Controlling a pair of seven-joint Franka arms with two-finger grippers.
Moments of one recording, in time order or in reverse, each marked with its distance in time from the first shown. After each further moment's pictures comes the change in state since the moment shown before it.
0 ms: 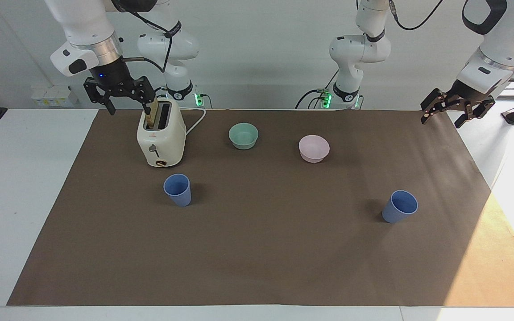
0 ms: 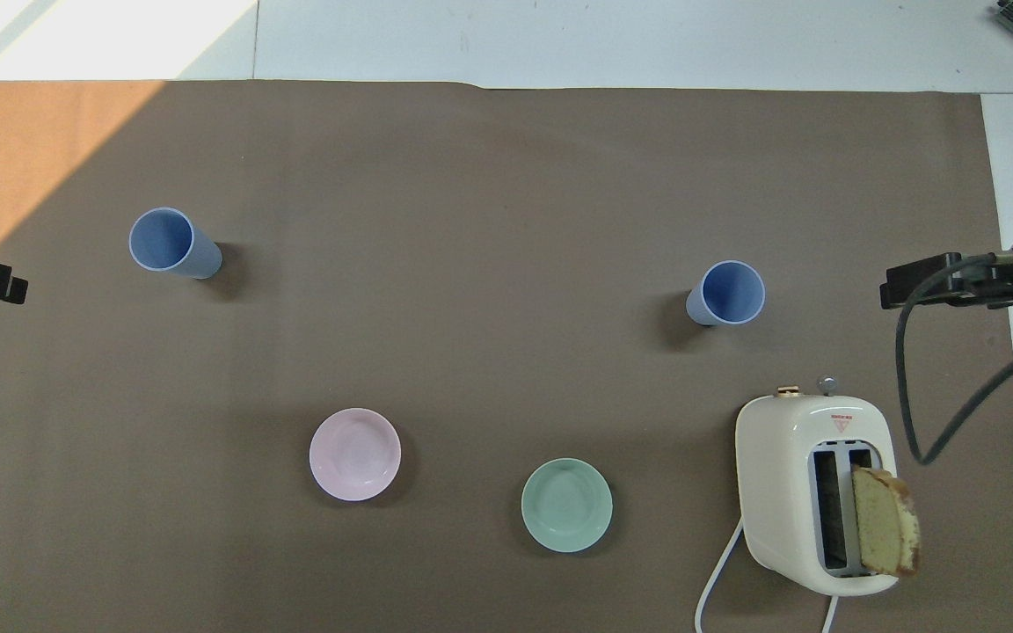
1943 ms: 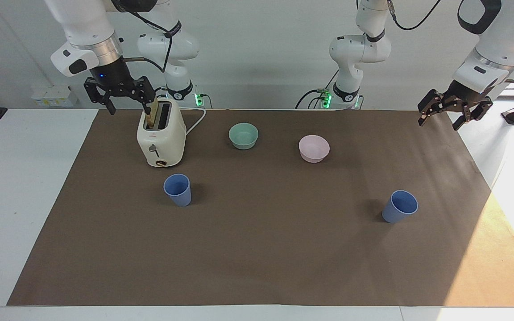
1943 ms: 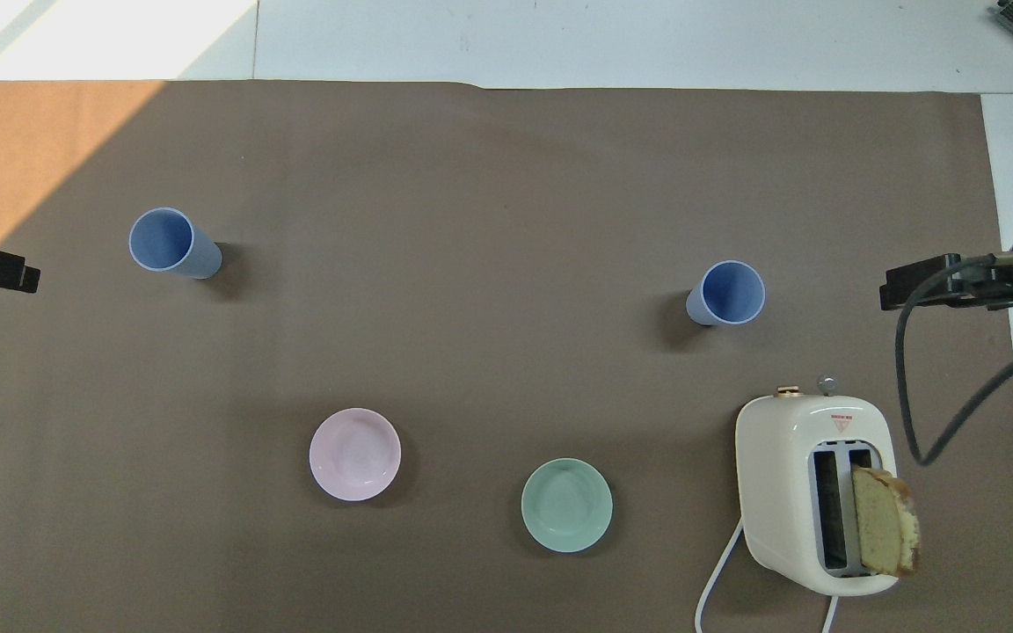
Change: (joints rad) left arm -0.010 0.001 -0.011 -0.003 0.000 0.050 -0.001; right arm 0.000 0.000 0.000 -0.001 0.000 -0.003 0.000
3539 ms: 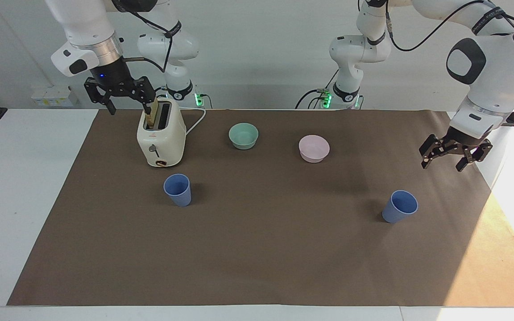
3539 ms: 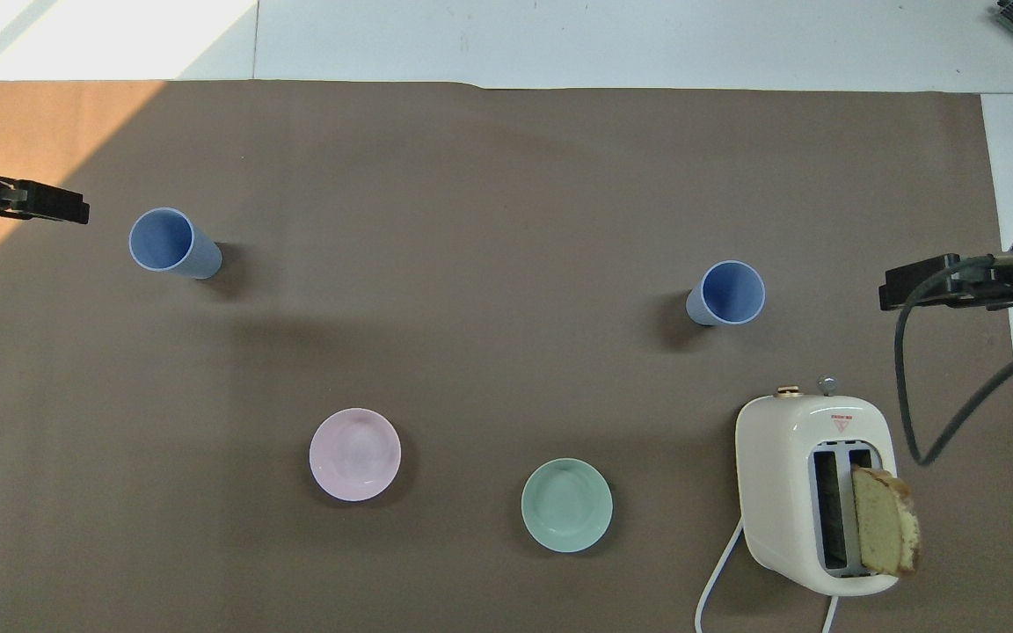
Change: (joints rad) left arm 0.012 0.149 0.007 -0.058 0.000 0.338 0.002; right arm 0.000 0.000 0.001 0.000 0.000 0.000 0.000
